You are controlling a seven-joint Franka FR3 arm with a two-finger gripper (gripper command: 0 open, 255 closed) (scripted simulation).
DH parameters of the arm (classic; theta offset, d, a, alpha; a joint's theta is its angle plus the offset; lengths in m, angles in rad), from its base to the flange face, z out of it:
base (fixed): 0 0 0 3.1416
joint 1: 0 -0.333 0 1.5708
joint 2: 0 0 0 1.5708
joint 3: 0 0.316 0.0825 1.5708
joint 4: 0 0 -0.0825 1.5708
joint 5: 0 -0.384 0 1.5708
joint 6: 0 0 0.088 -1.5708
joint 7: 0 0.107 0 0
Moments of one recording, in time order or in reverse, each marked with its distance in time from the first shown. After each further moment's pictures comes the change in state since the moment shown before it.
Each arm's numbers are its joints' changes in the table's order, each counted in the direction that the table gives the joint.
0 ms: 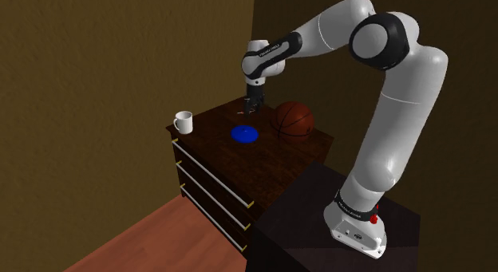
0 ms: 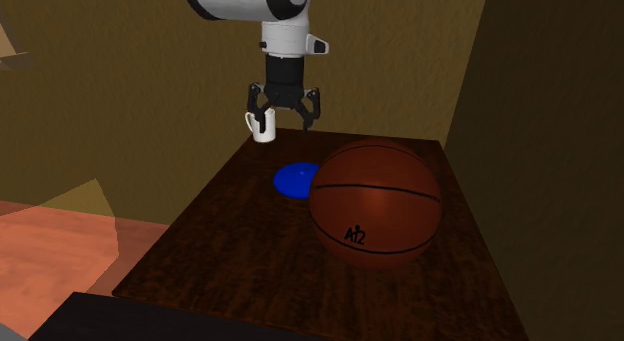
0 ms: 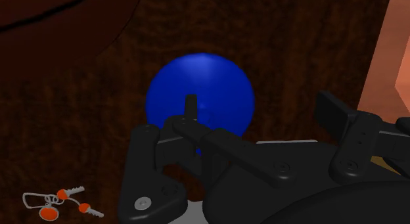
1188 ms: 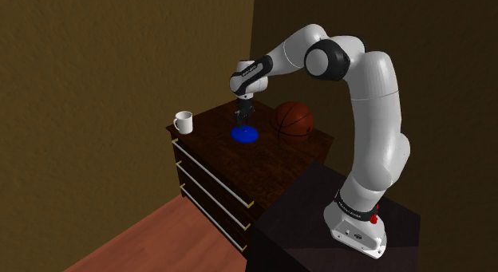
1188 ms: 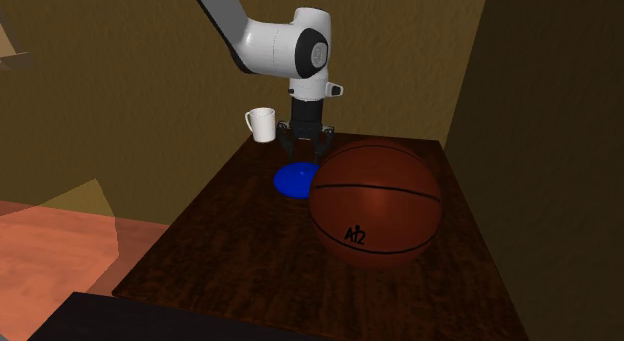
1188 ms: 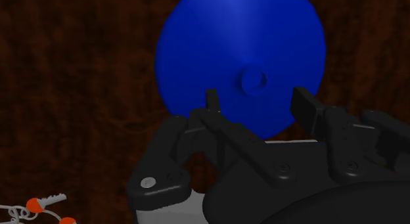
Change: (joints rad) arm 0.041 0.382 0.007 0.274 -0.056 -0.100 -0.052
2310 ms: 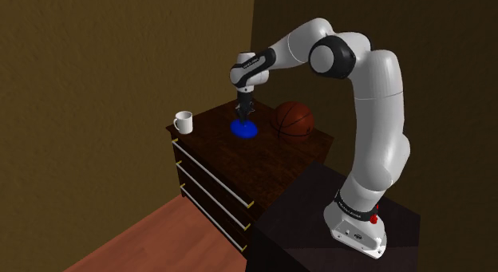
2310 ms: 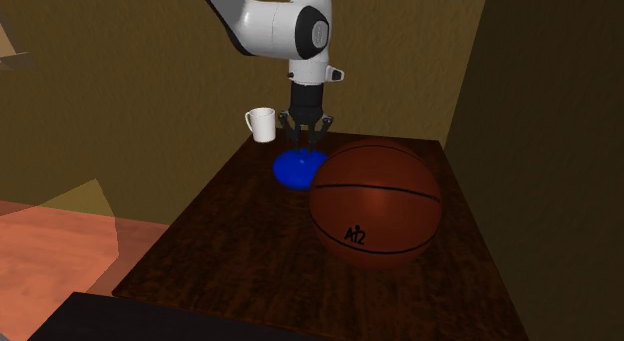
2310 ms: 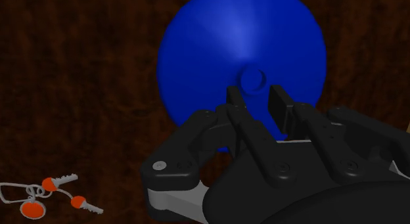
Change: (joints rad) arm -0.003 -0.049 -0.005 0.022 0.009 0.070 0.008
